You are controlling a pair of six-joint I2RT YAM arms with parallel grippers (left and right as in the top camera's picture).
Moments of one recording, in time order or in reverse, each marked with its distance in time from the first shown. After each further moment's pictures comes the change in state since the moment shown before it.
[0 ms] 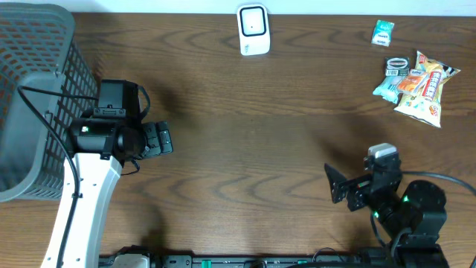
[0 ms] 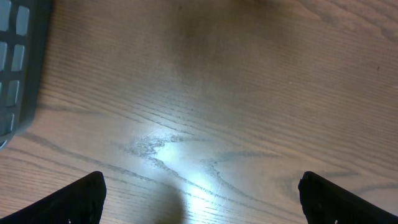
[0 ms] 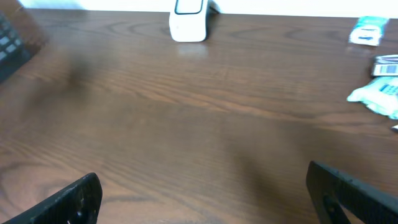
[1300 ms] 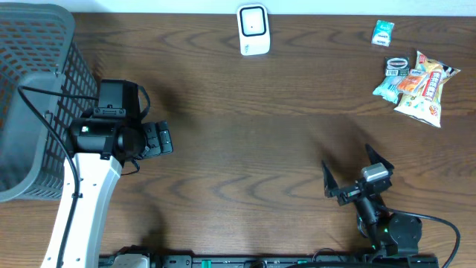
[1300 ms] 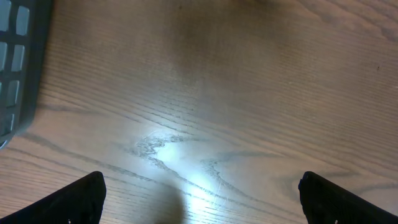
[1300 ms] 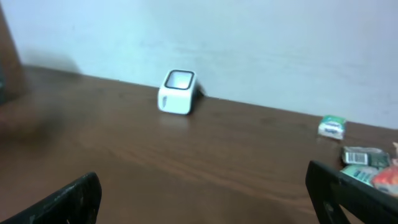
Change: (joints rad) left arm 0.000 0.000 0.000 0.000 0.000 0.000; right arm 0.042 -0.369 -0.487 0.589 0.084 0.001
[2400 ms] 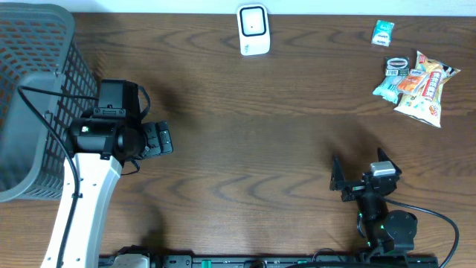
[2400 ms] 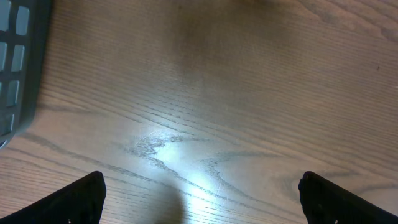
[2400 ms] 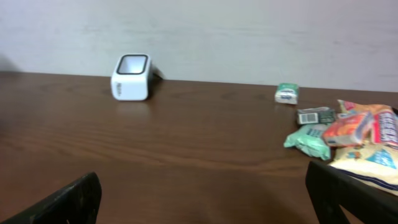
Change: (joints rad) left arm 0.000 0.000 0.000 0.000 0.000 0.000; right arm -0.005 0.000 -0.025 -0.046 0.184 0.028
